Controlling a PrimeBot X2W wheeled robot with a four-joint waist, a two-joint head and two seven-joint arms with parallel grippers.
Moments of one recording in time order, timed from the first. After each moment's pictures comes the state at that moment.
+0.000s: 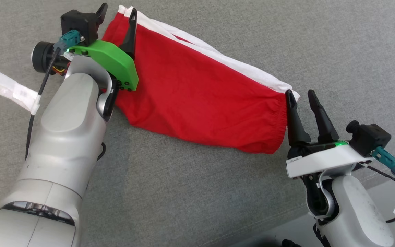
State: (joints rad) left arm -1.08 0.07 -0.45 1.06 -0.43 -0.11 -0.26; right arm -0.29 -0.05 0.16 0.18 0.50 0.13 -0.26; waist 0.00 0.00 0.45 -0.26
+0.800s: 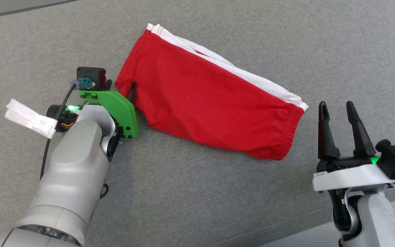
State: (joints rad) left arm -0.95 0.06 -0.47 1.19 -0.50 -0.09 -0.07; right arm -0.14 -0.05 0.00 0.04 0.29 0.13 -0.26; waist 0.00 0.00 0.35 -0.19
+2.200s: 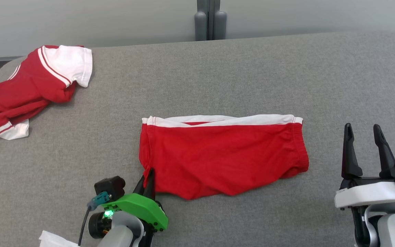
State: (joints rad) left arm -0.33 0.05 -0.49 0.72 -0.78 -0.01 -0.26; right arm -0.05 -0.05 -0.13 0.04 0.18 0.13 -0.24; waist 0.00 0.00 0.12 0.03
